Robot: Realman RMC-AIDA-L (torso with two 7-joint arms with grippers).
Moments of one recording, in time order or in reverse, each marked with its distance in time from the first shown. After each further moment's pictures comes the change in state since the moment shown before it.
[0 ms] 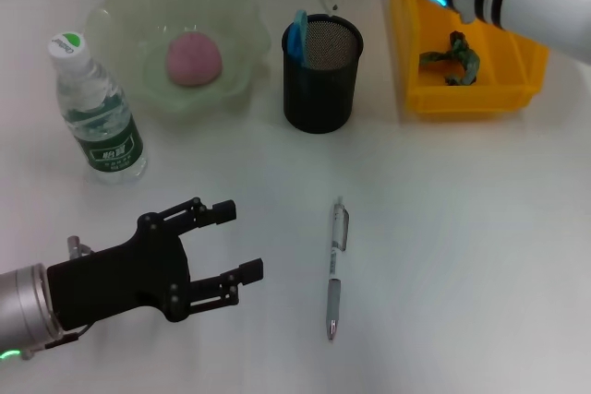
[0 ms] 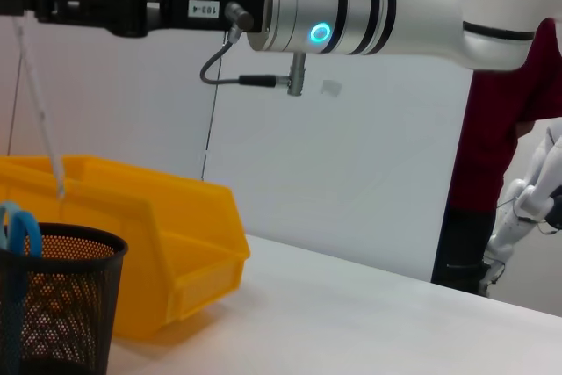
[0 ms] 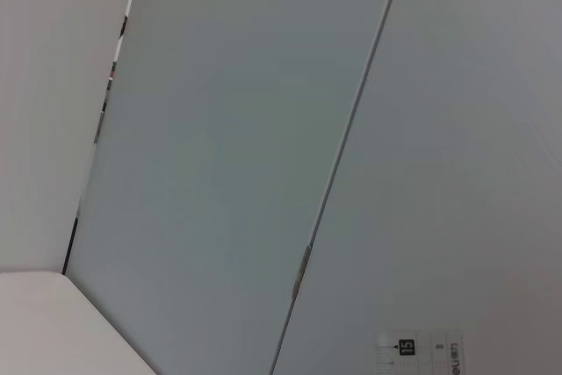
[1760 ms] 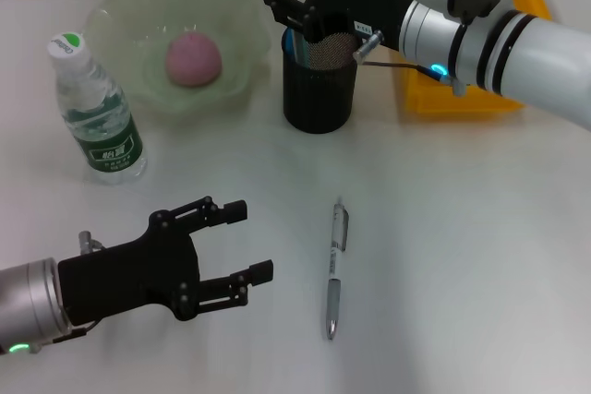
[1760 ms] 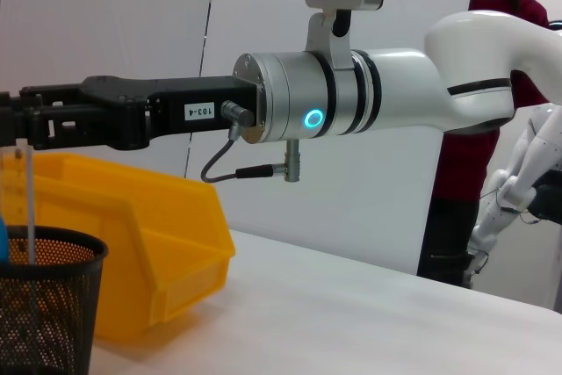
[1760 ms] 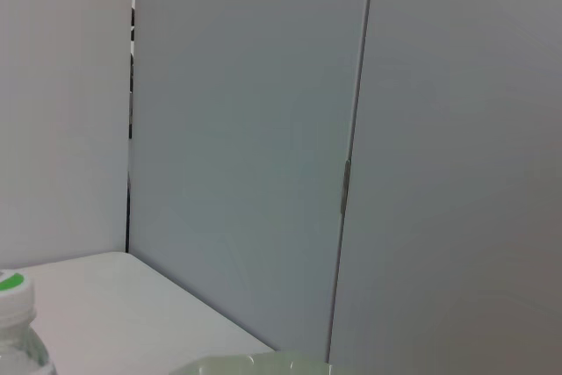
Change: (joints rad) left arm -0.021 -0.008 -0.001 0.012 0.026 -0.005 -0.011; right arm 0.013 0.003 -0.004 0.285 0.496 -0.145 -0.364
